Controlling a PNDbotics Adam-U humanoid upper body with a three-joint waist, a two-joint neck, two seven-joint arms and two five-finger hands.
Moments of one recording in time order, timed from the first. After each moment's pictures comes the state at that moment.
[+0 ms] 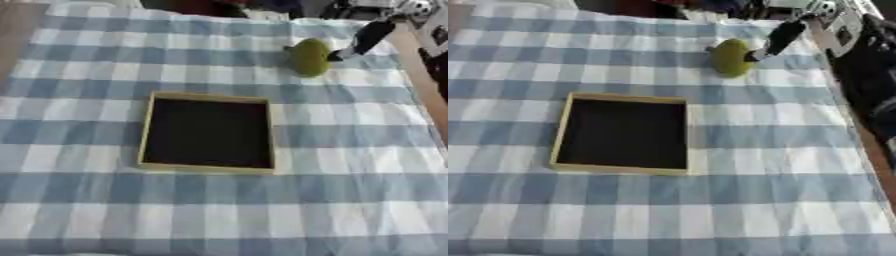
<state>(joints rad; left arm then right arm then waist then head) -0.20 0.35 0.48 -1.98 0.03 -0.27 0.22 -1.13 -0.56 0.13 -0.66 0.76 -0.38 0.60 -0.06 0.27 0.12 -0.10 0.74</state>
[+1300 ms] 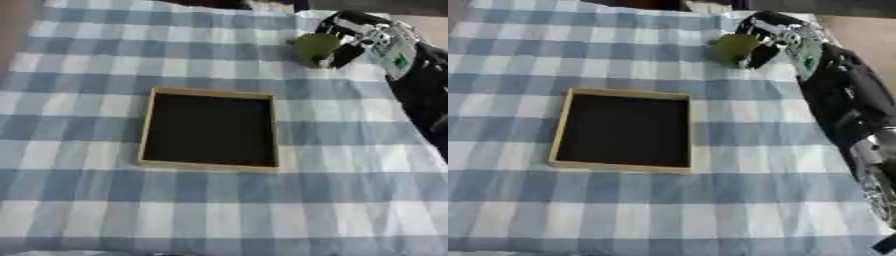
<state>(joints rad) -0.22 0.33 0.47 -1.98 0.04 -0.27 0.21 -1.14 -0.46 0.07 -0.54 0.94 -0.23 0.23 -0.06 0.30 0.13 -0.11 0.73</state>
